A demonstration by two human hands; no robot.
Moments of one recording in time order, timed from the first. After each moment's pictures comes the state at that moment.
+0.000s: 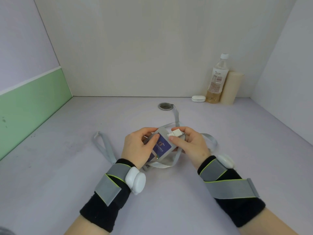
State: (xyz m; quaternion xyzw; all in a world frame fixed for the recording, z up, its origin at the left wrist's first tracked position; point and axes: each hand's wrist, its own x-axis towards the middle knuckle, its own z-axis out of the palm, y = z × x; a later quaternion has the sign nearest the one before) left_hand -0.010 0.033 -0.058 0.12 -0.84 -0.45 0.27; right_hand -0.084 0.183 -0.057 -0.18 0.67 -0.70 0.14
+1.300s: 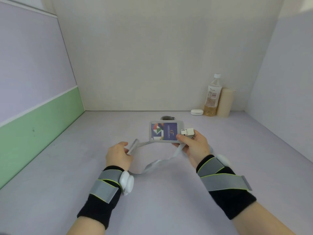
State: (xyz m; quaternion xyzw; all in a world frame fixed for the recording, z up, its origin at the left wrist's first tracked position) left_hand 0.022 -0.016 -0.061 0.33 -0.86 -0.32 0.20; right_hand -0.073 0.185 -0.029 -0.10 0.55 -0.82 0.13
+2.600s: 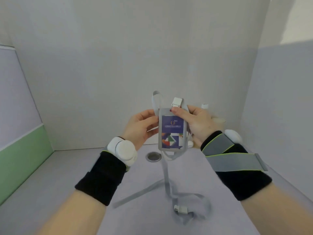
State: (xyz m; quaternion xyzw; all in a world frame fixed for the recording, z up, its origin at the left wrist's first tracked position) left_hand -0.139 0.017 0.113 -0.08 -0.65 -0.74 0.14; right_hand -0.188 0.177 0.129 -0.23 0.64 -0.74 0.02
